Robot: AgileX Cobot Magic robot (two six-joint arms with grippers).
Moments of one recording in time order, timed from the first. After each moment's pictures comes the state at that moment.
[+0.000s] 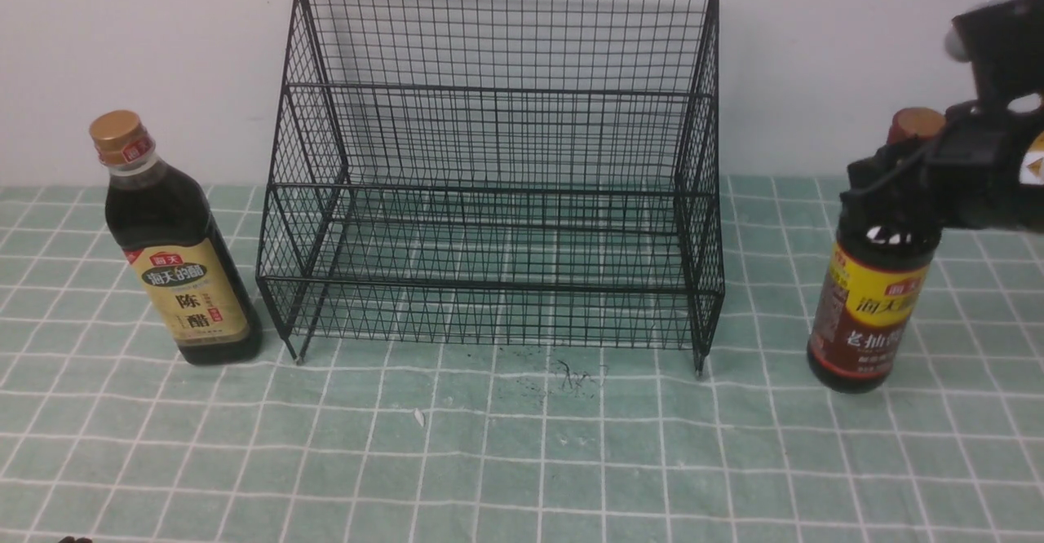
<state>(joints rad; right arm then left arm) 0.24 1.30 -0.98 -0.15 0.41 0.08 -0.13 -0.01 0.03 0.00 0.38 0.00</state>
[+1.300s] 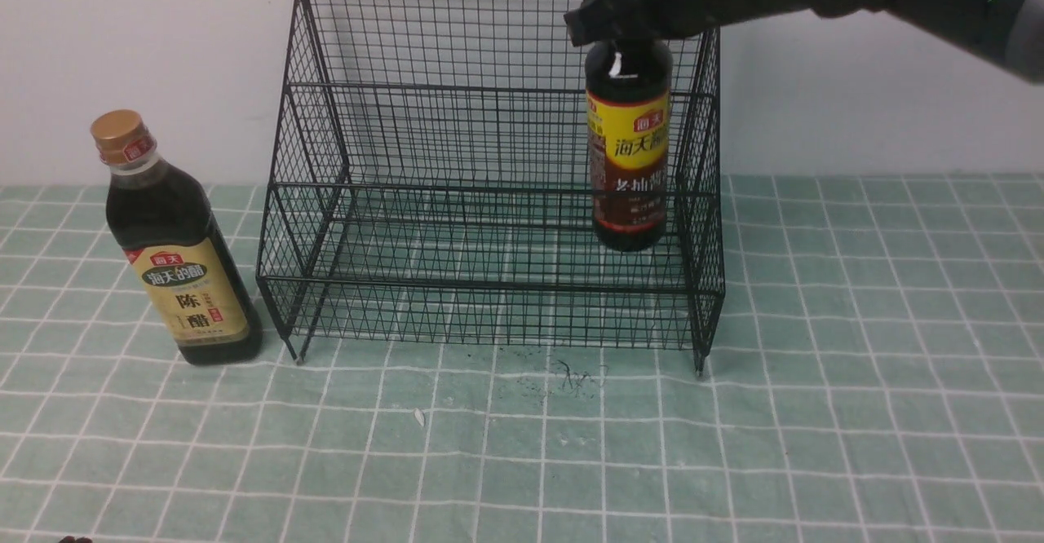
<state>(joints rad) 0.48 1.87 -1.78 -0.01 0.62 -0.03 -0.13 -0.01 0.03 0.00 0.38 0.00</state>
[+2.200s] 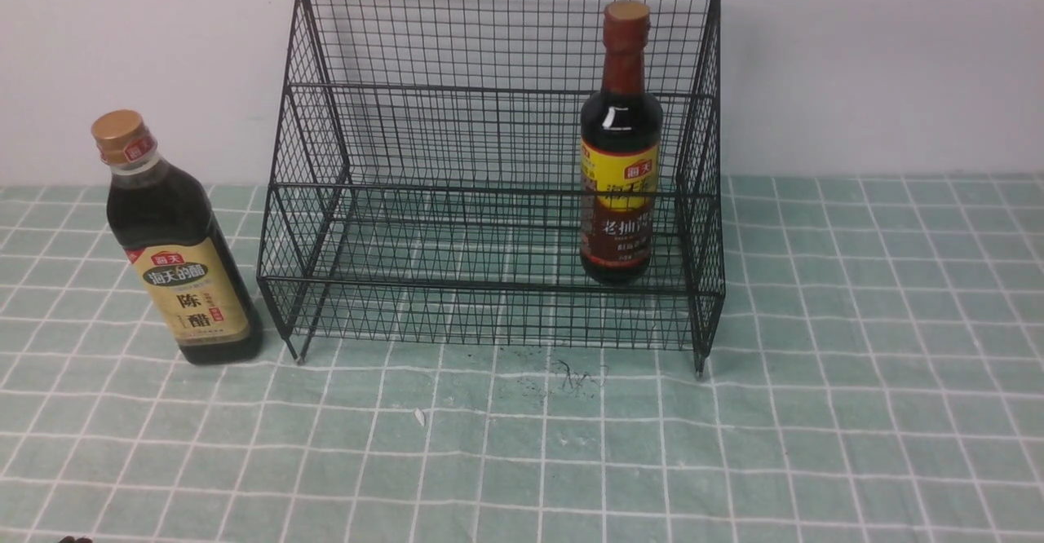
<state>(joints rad) 0.48 1.58 -1.80 -0.02 0.83 0.04 -0.13 -0.01 0.03 0.00 0.38 0.00</state>
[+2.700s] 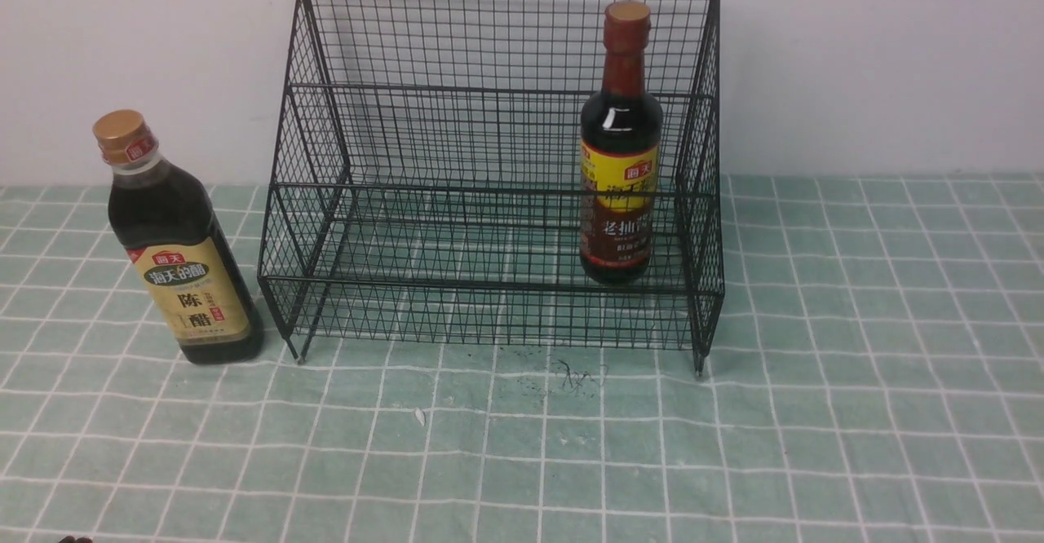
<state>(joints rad) 0.48 0.66 -1.16 -0.18 0.78 0.28 -0.13 -0.01 0.03 0.00 0.38 0.00</state>
